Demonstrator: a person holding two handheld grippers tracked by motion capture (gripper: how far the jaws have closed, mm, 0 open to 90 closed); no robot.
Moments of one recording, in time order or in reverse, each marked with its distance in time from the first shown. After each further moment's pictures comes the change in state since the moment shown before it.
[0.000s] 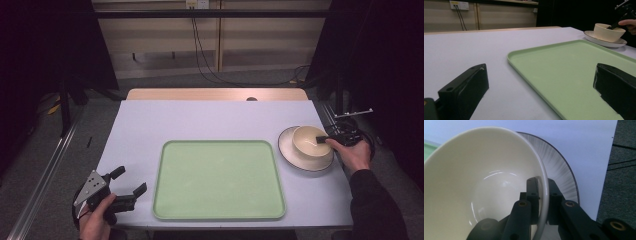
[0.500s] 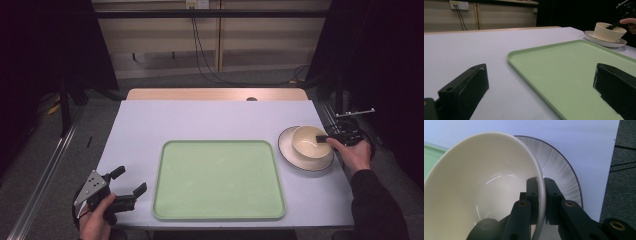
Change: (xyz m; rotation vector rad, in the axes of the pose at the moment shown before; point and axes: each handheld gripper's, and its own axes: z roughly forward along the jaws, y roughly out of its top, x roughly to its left) left arm -0.001 0.000 0.001 -0.001 -0.004 -0.004; right arm 0.002 0.001 -0.004 -0.020 0.028 0.009
